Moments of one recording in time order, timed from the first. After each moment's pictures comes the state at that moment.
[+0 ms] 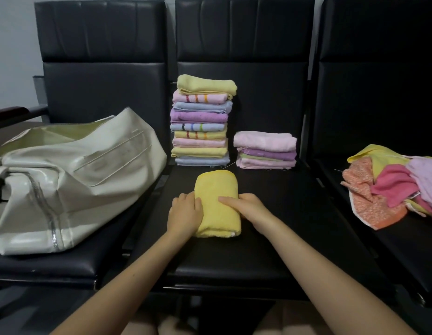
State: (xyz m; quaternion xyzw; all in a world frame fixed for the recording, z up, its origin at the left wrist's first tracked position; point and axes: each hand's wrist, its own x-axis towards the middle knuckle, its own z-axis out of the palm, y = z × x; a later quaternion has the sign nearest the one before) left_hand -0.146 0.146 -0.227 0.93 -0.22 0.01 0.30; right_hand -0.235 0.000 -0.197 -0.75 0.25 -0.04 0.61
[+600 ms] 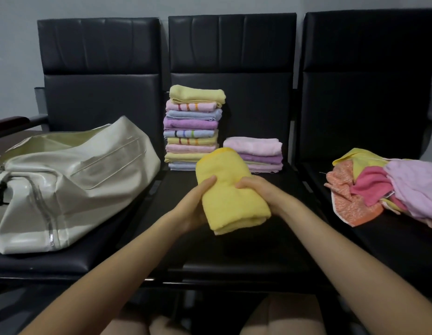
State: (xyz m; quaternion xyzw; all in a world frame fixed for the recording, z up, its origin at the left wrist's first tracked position) left_hand -0.176 0.125 -0.177 0.50 -0.14 -0.45 0.73; right_hand -0.294 -0.028 -0.126 -0.69 0.13 -0.03 0.71
